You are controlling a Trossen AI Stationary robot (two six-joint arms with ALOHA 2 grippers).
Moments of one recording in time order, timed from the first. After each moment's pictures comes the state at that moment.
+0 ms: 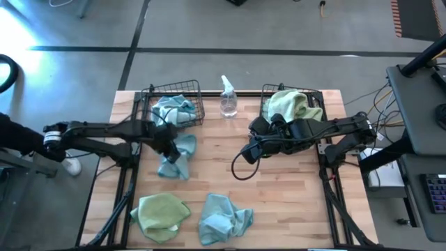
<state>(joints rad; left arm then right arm) 0.18 1.04 0.66 -0.80 0.09 -0.66 0.21 1.65 1.83 -1.28 0.57 0.81</state>
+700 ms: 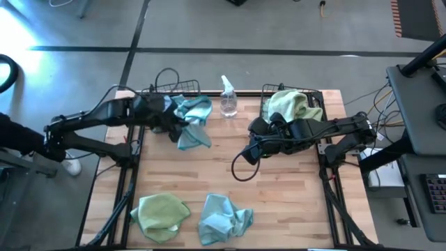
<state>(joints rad) 0.18 1.05 1.21 -0.84 -0.10 -0.47 0.21 1.65 1.83 -1.28 0.57 0.74</state>
